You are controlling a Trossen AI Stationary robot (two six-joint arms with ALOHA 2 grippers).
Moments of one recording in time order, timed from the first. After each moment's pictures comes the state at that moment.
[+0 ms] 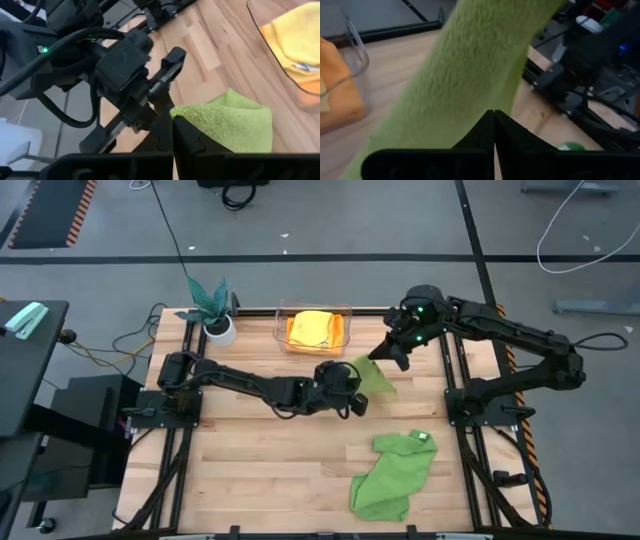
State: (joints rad) left arm -0.14 1.95 1.50 -0.07 -0.65 -0.75; right arm -0.40 1.14 1.19 -0.70 -0.52 0.32
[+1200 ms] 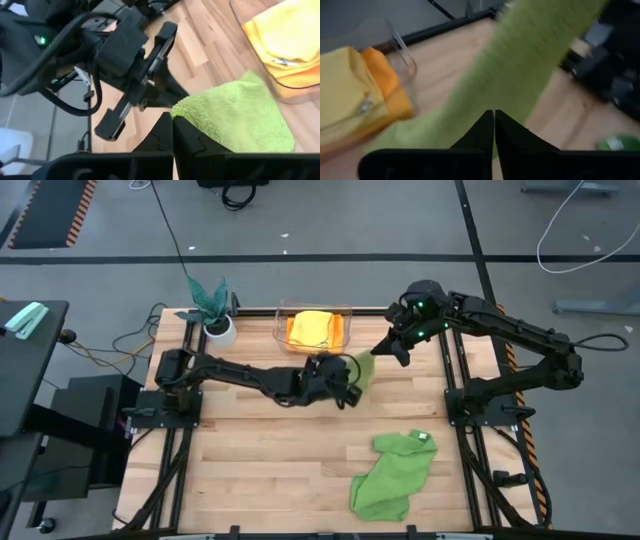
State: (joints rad) left arm -0.10 1.92 1.52 -0.27 -0.66 -0.69; right arm -0.42 1.16 1.24 -0.79 -0.50 0.30
